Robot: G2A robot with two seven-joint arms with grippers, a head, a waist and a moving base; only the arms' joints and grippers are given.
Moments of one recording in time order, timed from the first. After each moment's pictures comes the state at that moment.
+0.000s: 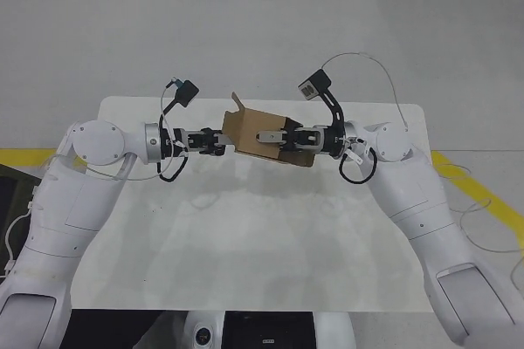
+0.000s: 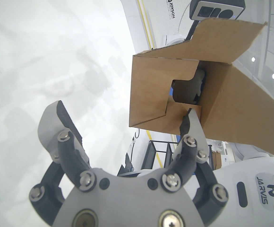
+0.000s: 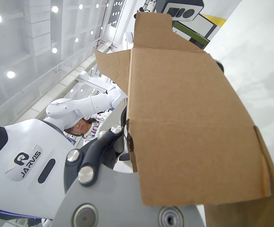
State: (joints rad) left arm 0.74 -0.99 -1.13 -1.44 -0.22 -0.14 -1.14; right arm -0.58 -1.31 0.97 -1.07 0.57 -0.51 1.24
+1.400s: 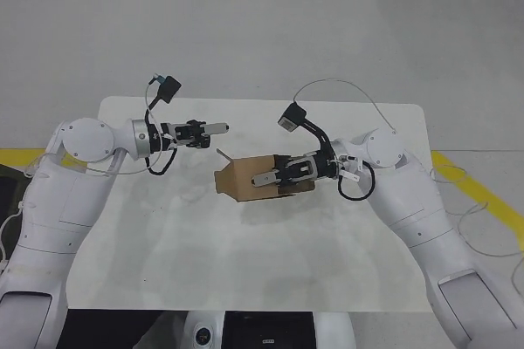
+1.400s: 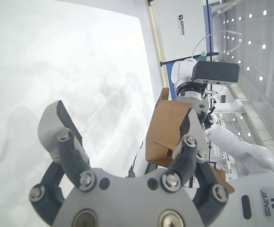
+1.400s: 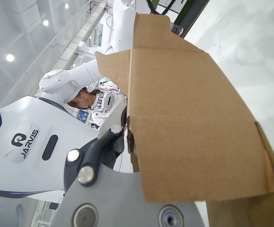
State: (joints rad) left arm 0.73 -0.98 -1.16 -1.36 -0.17 -0.14 -1.10; right arm -0.60 -1.29 0.91 -1.15 0.56 -0.39 1.43
